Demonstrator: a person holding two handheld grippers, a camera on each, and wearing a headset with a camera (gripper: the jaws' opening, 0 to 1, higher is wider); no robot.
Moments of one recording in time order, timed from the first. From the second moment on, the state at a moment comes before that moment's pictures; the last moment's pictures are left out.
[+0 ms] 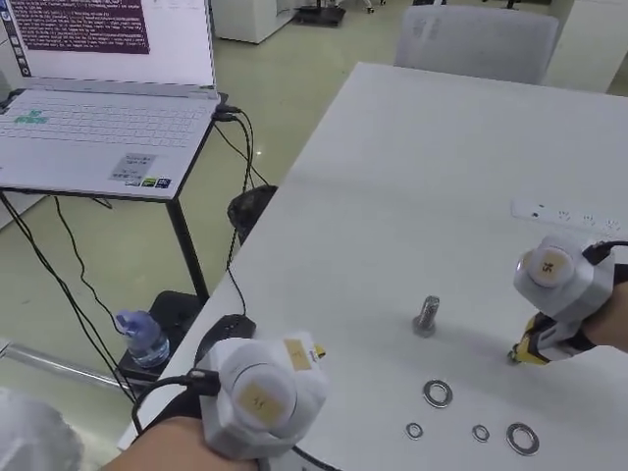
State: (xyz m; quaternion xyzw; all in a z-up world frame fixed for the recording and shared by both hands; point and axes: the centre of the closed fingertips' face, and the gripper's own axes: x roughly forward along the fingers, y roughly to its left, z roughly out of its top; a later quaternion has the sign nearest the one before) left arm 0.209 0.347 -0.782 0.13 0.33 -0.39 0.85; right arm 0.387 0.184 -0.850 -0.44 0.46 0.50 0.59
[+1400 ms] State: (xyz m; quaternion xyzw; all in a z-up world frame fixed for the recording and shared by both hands) left arm 0.203 0.357 -0.786 0.14 0.34 -0.39 0.84; right arm 0.386 0.187 -0.860 -0.44 0.46 0.51 0.58
